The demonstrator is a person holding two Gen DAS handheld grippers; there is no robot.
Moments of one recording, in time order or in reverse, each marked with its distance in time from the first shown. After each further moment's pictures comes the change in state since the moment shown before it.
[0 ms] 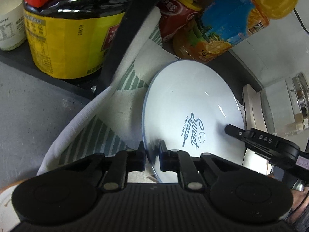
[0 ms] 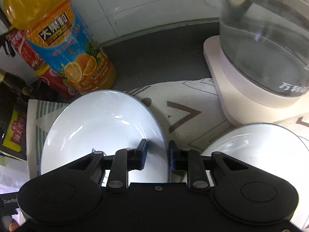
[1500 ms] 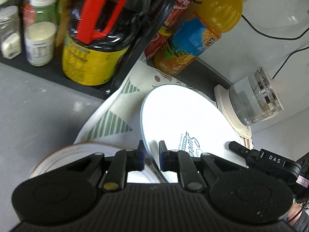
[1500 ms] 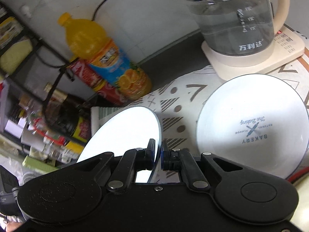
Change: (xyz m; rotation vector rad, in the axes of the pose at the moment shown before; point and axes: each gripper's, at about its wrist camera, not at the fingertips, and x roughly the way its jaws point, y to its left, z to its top) left arm -0.101 0.011 -0.045 0.076 -0.112 -0.083; right arm -0.100 -0.016 -0.073 0.180 -0.146 0.284
